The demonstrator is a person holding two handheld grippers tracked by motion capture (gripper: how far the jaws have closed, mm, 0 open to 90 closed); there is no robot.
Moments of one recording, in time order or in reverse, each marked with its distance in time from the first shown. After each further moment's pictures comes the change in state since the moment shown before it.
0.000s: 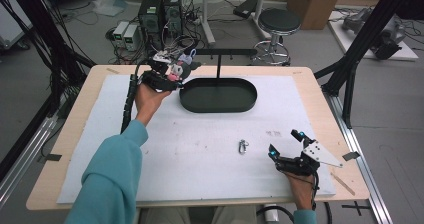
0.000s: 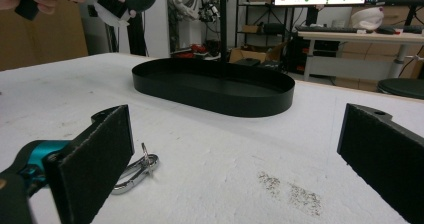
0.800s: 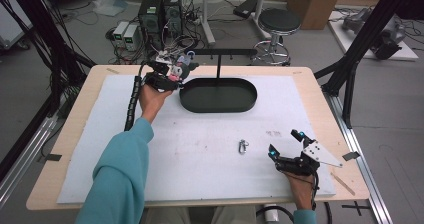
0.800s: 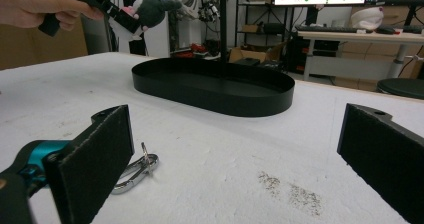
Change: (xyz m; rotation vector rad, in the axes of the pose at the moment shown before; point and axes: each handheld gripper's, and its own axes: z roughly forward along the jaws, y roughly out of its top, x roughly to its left) left arm 0.016 -0.010 0.031 0.010 0.029 -0.045; right arm 0.000 0.000 0.000 0.000 -0.003 -0.004
